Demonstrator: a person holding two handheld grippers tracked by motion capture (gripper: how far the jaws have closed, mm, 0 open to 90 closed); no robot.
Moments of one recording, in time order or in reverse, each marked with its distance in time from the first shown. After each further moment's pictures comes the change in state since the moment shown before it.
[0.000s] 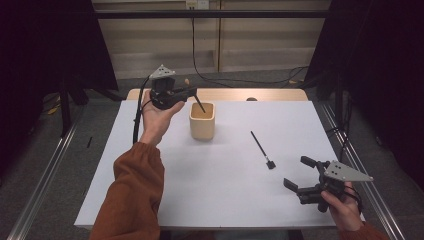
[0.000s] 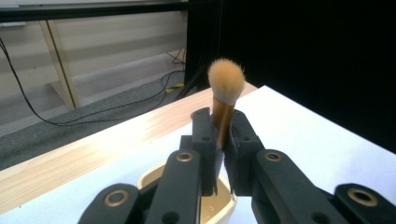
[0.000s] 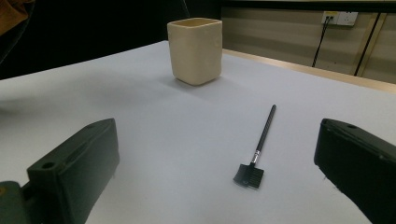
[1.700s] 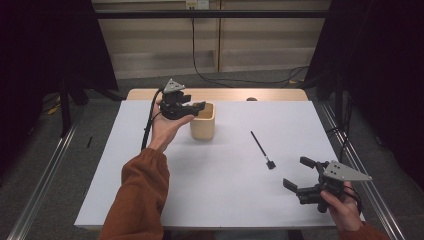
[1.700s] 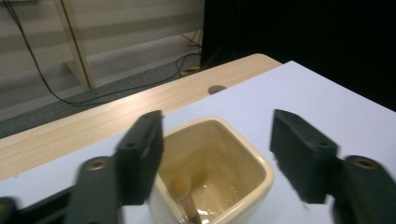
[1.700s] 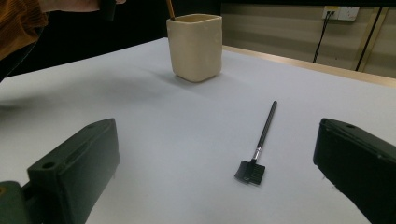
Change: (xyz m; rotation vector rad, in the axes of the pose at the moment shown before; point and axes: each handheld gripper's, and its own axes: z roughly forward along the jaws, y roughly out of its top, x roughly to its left) left arm 0.006 -0.041 0.035 0.043 0.083 -0.011; right arm 0.000 -0.001 0.001 0.012 0.000 0.009
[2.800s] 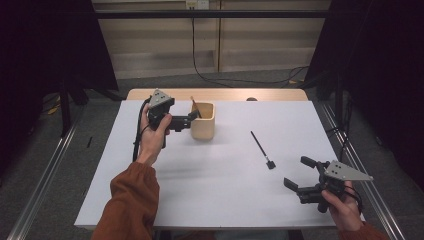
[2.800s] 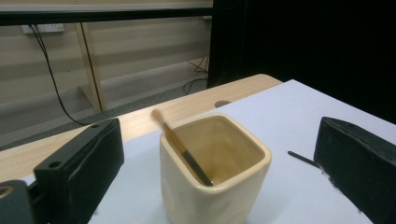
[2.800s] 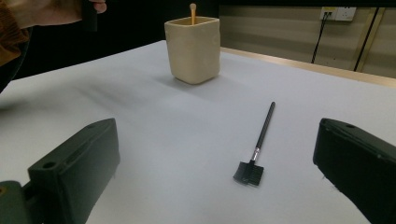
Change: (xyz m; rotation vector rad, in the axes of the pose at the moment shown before) left arm 0.000 -0.027 -0.039 -0.125 0.033 0.019; right arm -0.001 0.000 -0.001 -0.005 -0.007 0.015
